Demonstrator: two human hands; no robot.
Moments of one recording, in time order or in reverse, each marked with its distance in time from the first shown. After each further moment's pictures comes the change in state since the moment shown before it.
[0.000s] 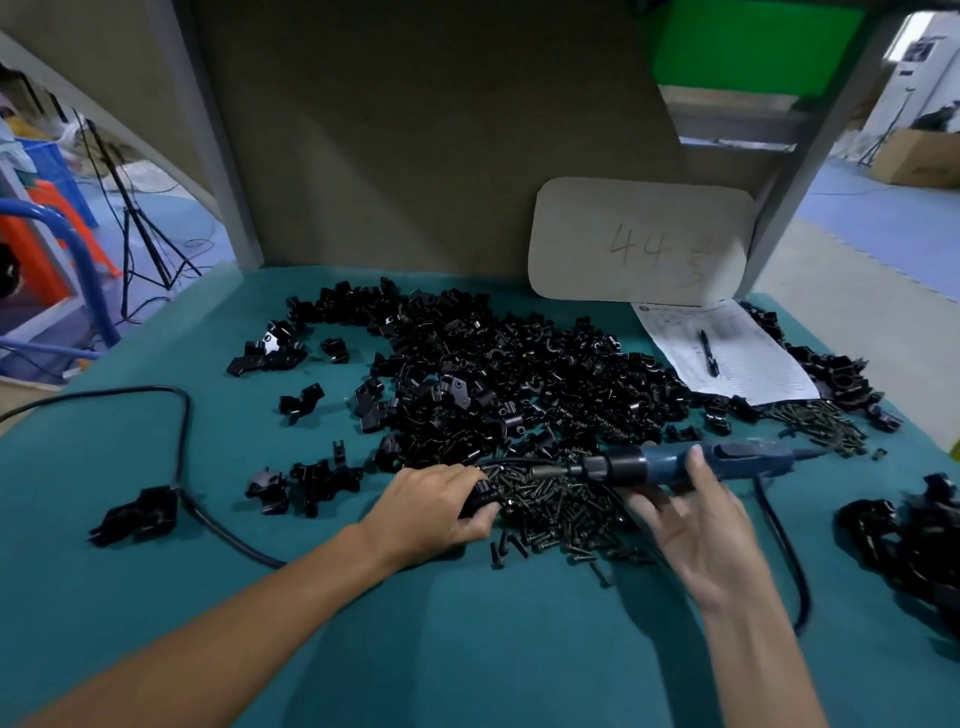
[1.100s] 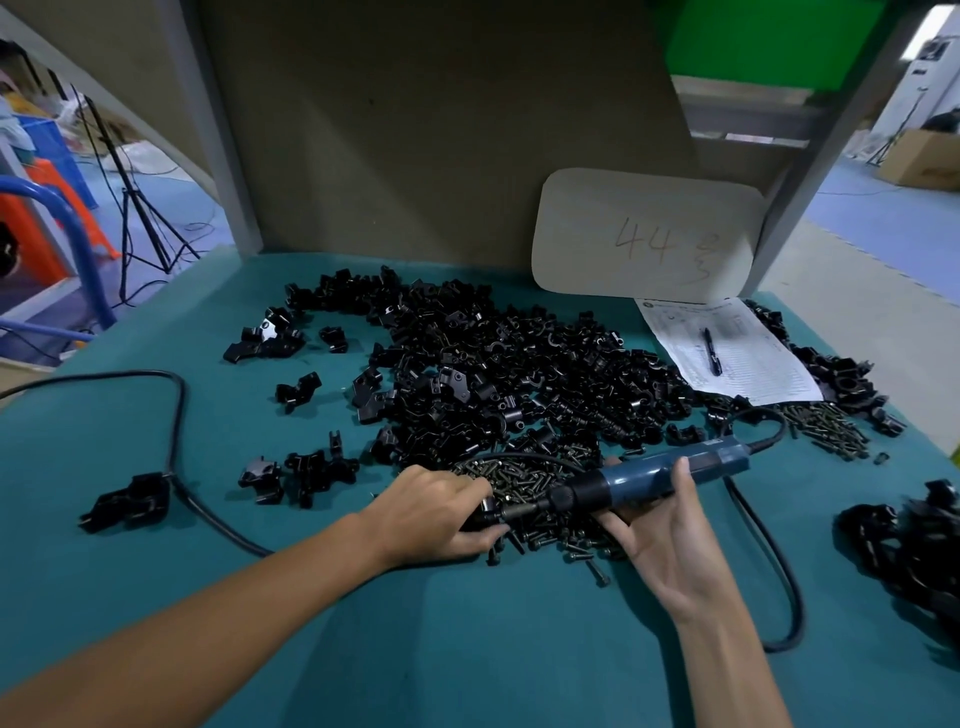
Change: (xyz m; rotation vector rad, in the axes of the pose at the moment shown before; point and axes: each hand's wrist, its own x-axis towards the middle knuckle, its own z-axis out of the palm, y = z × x) left_hand -0.002 -0.003 0.004 0.072 -0.093 0.205; right_hand 0.014 0.031 -0.007 -0.069 -0.124 0.092
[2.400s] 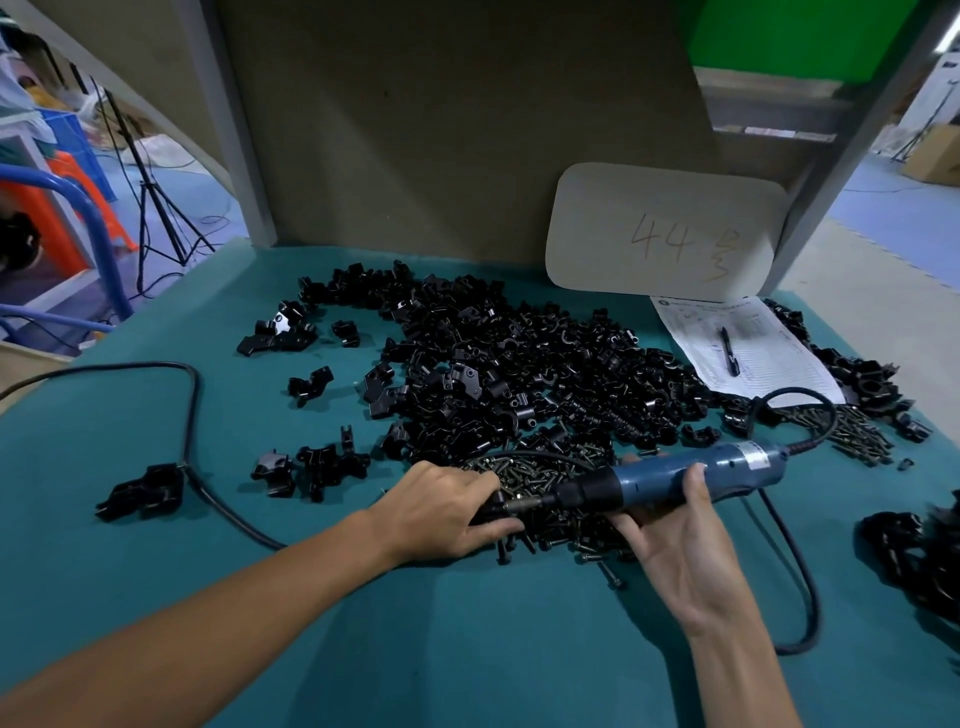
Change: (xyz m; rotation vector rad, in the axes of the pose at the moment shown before) left_hand 0.002 0.002 -0.006 -0.075 0.030 -0.052; right_hand -0.006 0.002 0.003 -0.006 -0.007 -0.047
